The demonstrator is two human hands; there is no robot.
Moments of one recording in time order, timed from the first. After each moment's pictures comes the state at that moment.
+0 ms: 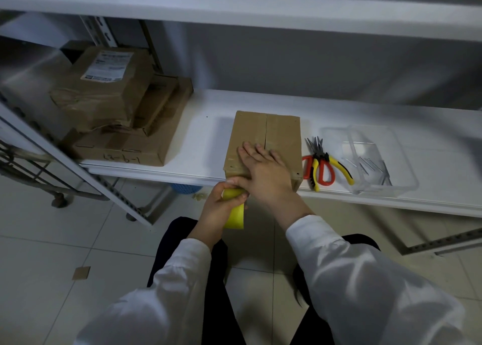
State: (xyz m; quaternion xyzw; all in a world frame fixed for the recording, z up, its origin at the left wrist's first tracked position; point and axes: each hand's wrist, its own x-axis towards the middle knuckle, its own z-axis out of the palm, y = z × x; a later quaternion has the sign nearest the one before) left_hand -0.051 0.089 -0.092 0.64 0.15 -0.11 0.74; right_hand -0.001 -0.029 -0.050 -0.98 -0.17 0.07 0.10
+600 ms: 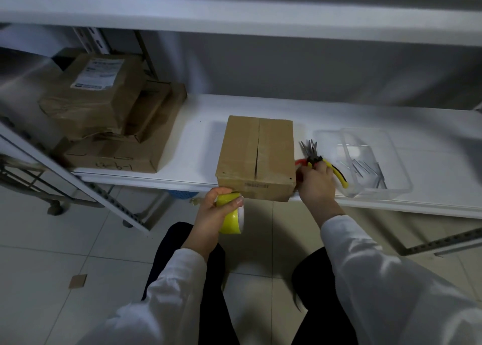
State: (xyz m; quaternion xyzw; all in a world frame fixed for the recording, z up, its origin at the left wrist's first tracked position) left_hand -0.051 0.085 -0.095 0.66 0.22 -0.10 0.72; right_hand 0.014 -0.123 -0.093 -0.98 0.13 0.06 0.12
